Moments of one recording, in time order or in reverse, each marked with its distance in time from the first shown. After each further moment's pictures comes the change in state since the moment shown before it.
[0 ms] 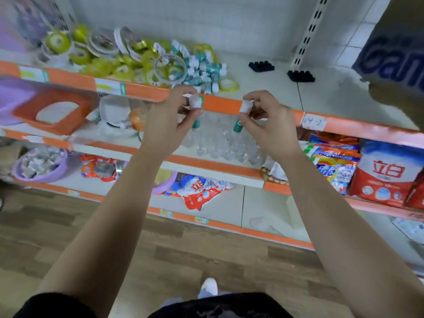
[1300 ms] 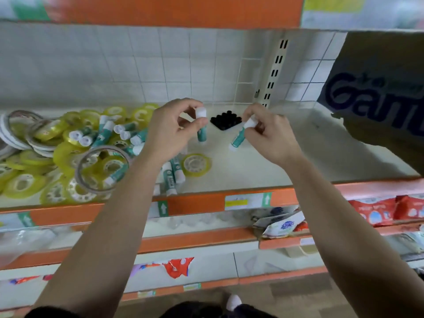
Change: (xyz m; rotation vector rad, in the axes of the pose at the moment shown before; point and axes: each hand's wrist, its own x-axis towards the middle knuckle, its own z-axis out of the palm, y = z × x) left_hand 0.244 -0.076 0.141 -0.379 -0.269 0.048; right_hand 0.179 0.125 -0.004 -0.263 0.013 0.227
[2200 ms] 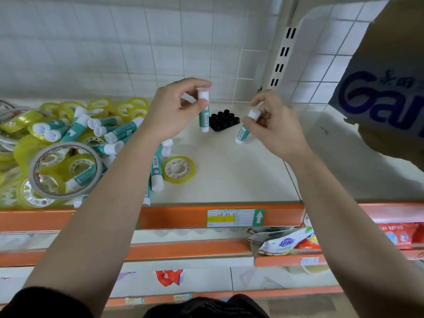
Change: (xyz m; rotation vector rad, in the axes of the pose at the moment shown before) left_hand 0.048 -0.015 0.038 0.011 -0.051 -0.033; right_hand 0.035 0.069 0.009 0.171 0.017 -0.028
